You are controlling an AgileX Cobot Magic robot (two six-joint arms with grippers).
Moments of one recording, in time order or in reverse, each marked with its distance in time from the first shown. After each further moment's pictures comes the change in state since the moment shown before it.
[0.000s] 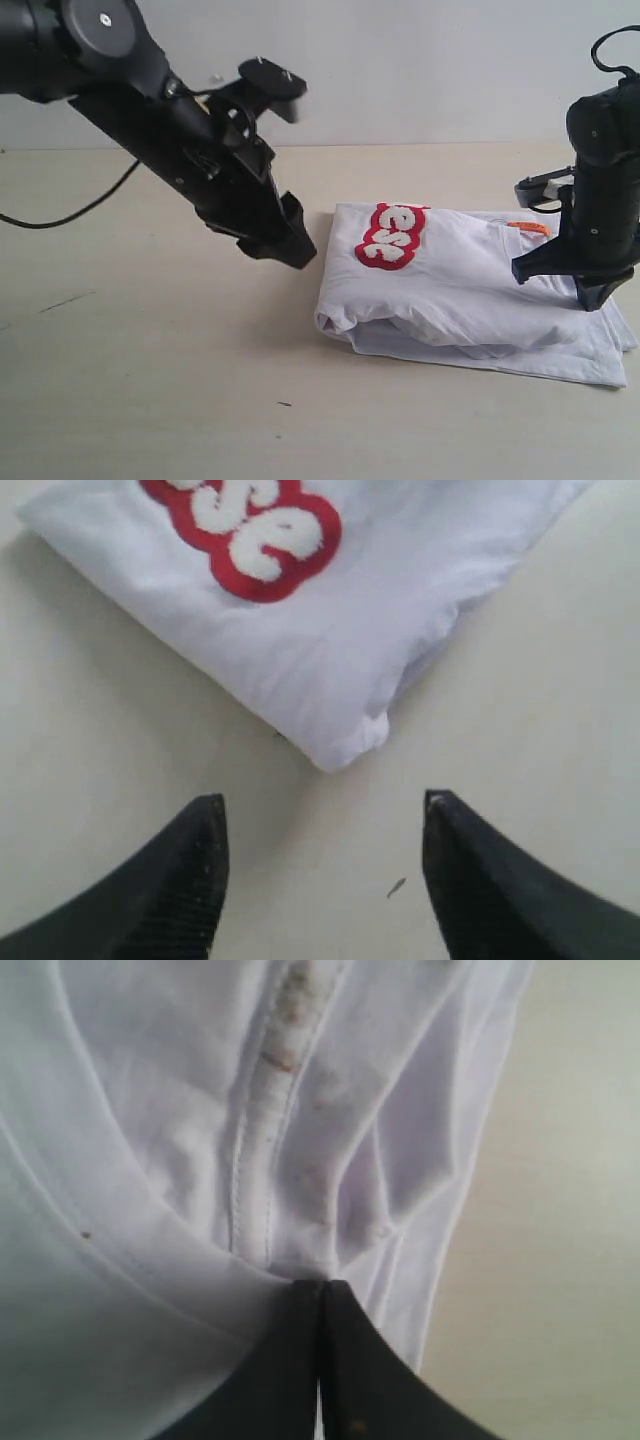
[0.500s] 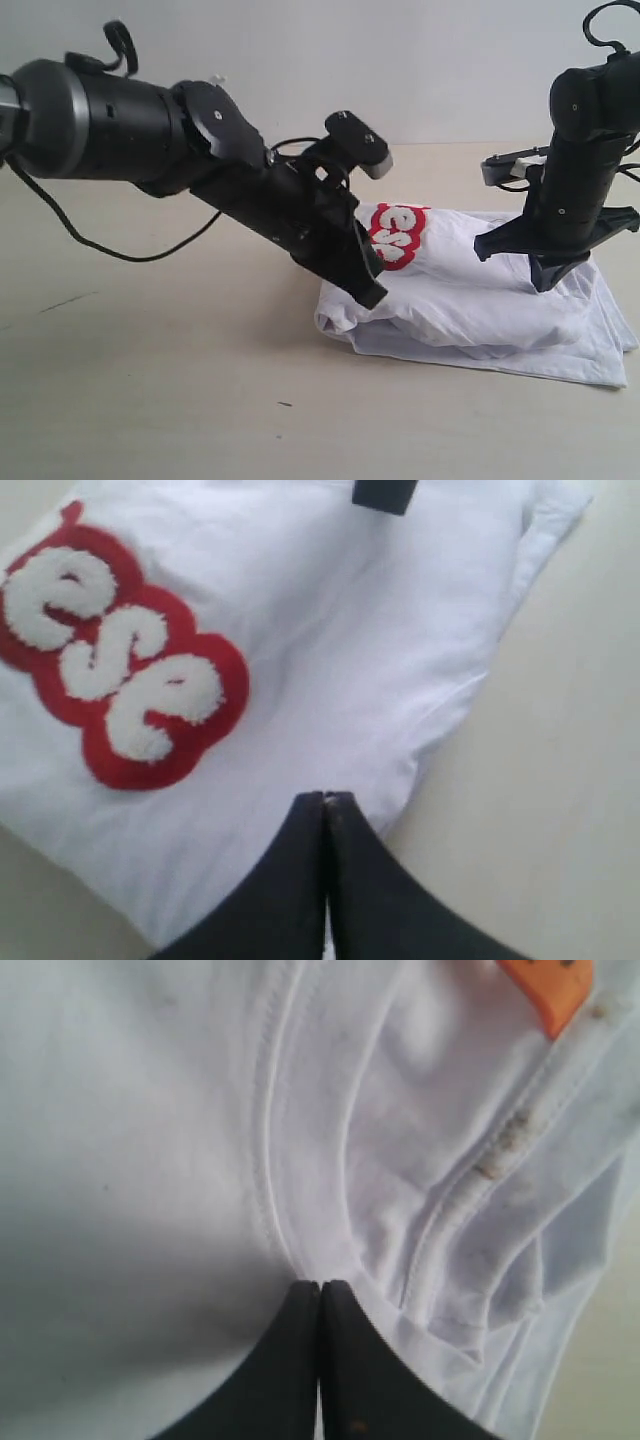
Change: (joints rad) left arm -0.102 0.194 0.000 -0.349 -0.278 0.368; right arm 0.039 -0.002 -0.066 0.164 -0.008 -0.121
